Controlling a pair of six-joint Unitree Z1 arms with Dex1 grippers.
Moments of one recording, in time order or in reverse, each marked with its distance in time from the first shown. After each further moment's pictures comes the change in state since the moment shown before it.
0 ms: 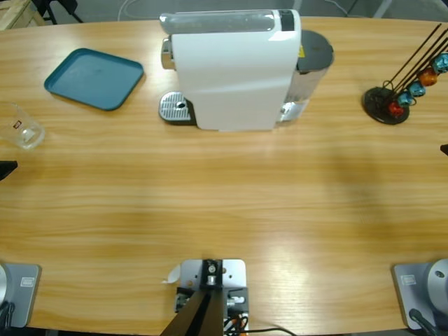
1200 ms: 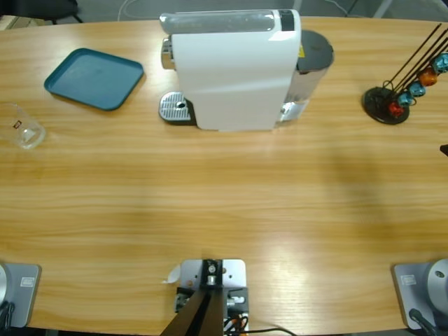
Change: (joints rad) arm 0 0.011 0.653 -0.546 -0.089 -0.282 -0.469; arm 1 0.002 0.000 0.000 0.000 0.000 0.000
